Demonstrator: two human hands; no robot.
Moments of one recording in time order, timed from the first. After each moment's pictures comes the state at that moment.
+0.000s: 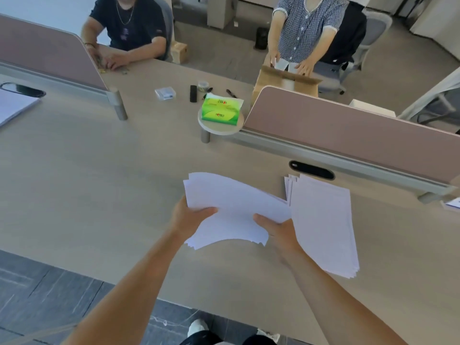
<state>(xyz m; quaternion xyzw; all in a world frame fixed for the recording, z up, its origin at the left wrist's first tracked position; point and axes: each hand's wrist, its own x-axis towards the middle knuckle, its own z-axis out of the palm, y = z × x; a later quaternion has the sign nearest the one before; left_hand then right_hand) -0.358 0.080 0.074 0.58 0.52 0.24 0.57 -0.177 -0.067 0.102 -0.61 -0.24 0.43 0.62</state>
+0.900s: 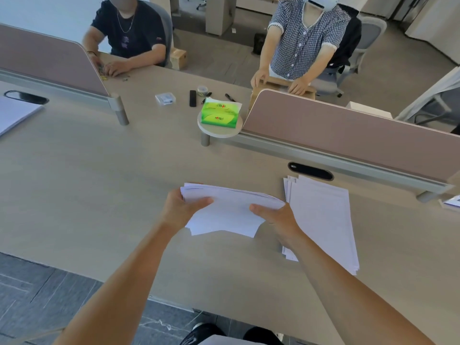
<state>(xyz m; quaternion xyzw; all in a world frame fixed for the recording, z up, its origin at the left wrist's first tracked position) -0.373 0.089 0.108 0.60 0.44 0.28 0.60 -0.163 -0.046 0.113 -0.67 -0.28 0.42 0.55</state>
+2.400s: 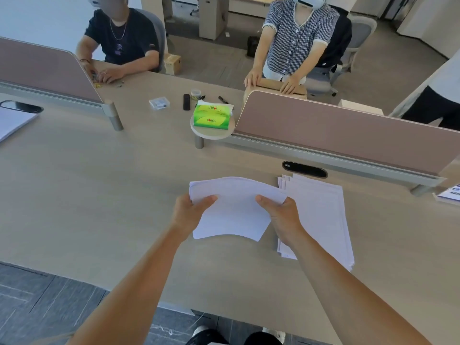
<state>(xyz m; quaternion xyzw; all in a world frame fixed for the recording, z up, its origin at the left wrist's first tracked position) -0.341 0.072 0.093 0.56 0.46 0.29 0.63 -0.148 -0.056 0.117 -0.67 -0.20 0.38 0.61</state>
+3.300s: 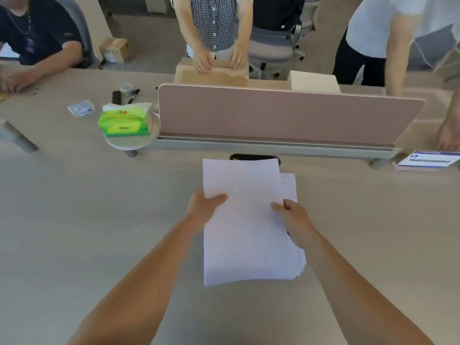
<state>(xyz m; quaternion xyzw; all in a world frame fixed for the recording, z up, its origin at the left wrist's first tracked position) -0.081 0.036 0.072 0.57 0.51 0.16 0.63 0.076 -0.138 0.068 -0.79 -0.07 0.38 0.48</state>
